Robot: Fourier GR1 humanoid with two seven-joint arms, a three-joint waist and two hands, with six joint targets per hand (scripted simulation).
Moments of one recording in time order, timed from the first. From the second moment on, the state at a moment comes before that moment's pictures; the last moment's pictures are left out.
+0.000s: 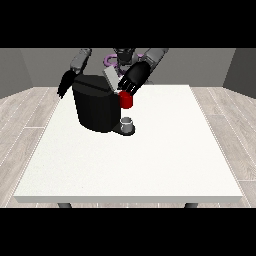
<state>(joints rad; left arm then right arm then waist) -1.26 0.43 0.13 -0.64 -0.74 -0.43 -0.08 -0.47 -0.07 -0.05 -1.28 0.17 -0.19 0.02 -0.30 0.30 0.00</state>
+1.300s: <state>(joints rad) -1.28 0.50 0.09 -0.62 -0.85 -0.31 -0.17 -0.48 -0.06 -0.04 -1.31 0.18 -0.20 0.03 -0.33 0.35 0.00</state>
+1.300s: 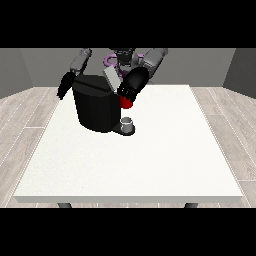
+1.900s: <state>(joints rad) -1.30 0.50 0.12 -0.63 -0.84 -0.26 -0.22 -0.49 -0.09 -0.05 -1.30 0.18 -0.18 0.02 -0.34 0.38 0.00</state>
